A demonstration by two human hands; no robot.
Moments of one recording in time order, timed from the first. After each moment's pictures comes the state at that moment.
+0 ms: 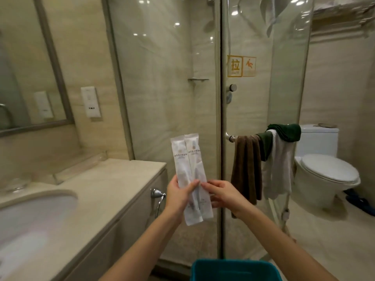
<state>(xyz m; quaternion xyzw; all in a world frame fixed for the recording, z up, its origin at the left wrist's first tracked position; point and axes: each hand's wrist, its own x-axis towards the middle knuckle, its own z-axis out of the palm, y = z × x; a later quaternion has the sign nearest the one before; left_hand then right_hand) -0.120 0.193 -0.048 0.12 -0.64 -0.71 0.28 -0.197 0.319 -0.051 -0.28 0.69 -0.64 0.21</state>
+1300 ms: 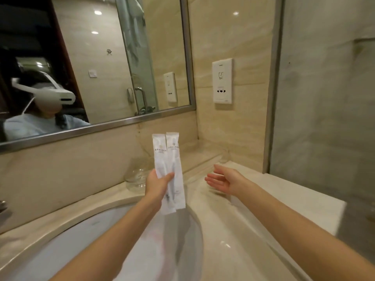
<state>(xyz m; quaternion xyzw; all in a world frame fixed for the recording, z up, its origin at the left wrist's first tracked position) -0.059 -0.271 -0.038 0.45 -0.57 -0.52 0.45 -0.244 -0.206 -0.045 -0.15 0.52 -0.66 0.53</state>
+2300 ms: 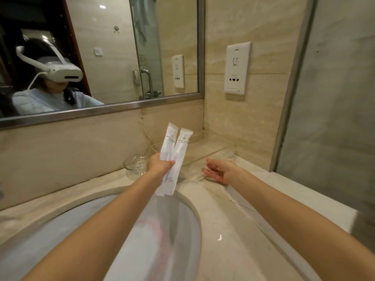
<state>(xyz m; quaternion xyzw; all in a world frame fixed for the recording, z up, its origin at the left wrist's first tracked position) -0.073 -0.299 -0.026 0.52 -0.59 -0.50 0.38 -0.260 -0.256 -0.057 -0.14 0.56 -0.61 0.53</state>
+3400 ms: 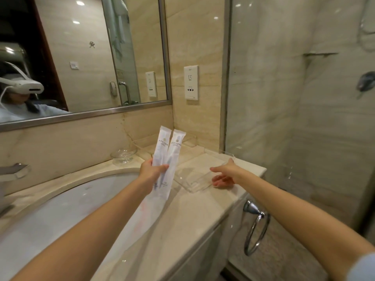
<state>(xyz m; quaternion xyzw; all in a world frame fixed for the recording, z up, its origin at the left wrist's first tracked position) -0.040 -0.131 -0.023 0.44 -0.62 -0.53 0.38 -0.266 -0.037 -0.047 -0.23 0.74 -0.49 0.39</state>
